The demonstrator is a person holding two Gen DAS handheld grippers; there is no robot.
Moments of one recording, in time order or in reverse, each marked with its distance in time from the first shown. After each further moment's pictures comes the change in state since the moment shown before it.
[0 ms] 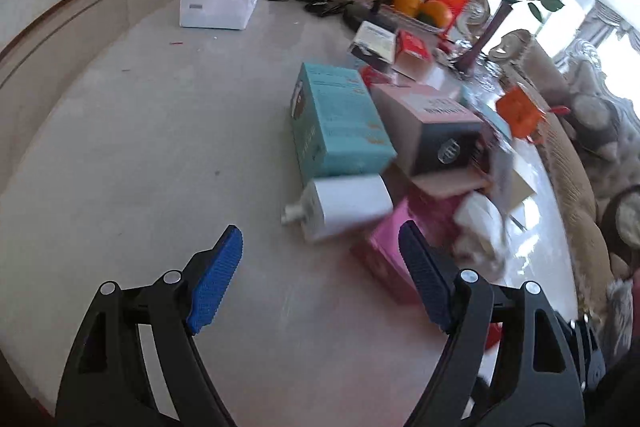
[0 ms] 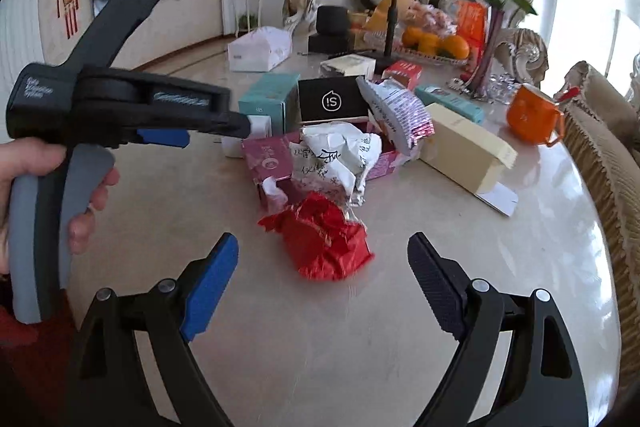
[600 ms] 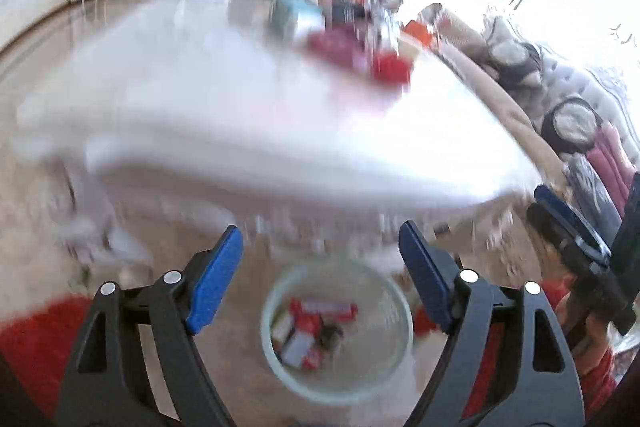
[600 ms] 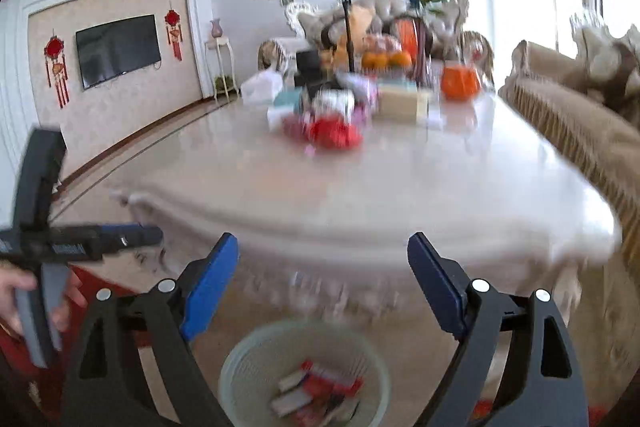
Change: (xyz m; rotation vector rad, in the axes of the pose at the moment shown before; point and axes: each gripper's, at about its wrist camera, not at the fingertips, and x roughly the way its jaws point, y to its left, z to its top) left arm -0.138 0.057 -0.206 0.204 -0.089 -0.196; right arm -0.153 0.048 -0.126 0.185 -0.221 -0.054
